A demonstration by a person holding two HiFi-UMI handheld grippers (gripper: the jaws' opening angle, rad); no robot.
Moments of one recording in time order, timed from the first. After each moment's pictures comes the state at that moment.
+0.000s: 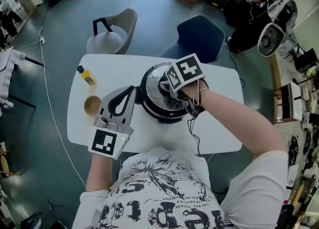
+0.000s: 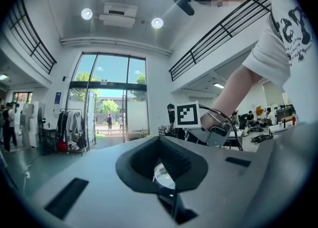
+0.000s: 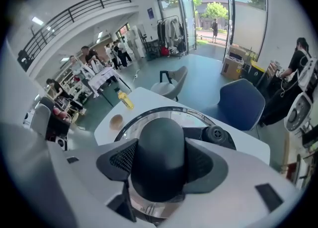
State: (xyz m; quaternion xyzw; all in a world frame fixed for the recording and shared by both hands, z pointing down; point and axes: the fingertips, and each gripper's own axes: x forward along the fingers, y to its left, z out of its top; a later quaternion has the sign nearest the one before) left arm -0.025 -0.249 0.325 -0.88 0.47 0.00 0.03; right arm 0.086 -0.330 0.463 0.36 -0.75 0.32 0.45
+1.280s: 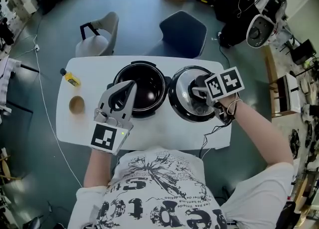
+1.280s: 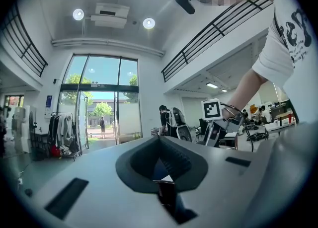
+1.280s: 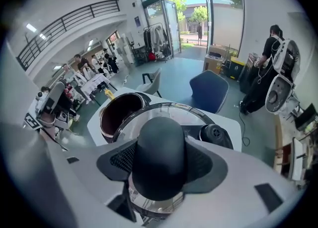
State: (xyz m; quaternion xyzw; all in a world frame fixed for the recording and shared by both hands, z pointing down) left arm 0.122 -0.229 0.313 -0.90 0.44 0.00 0.05; right arm 0.349 -0.268 0.452 0.41 -0.74 0.34 0.41
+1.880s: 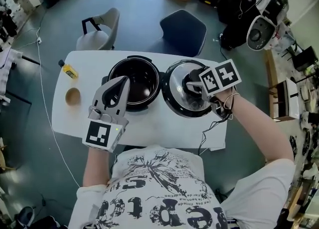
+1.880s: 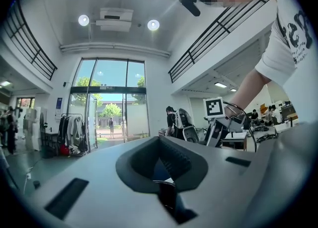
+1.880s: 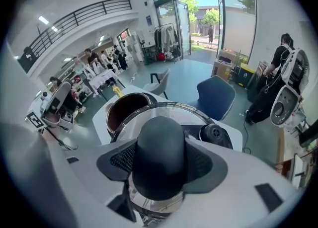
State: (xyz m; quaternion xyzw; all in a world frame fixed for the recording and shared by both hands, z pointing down) left arm 0.146 -0.210 0.312 -0.87 0.49 0.01 0.05; right arm 0.363 -0.264 0.438 0.38 -0.76 0.31 0.42
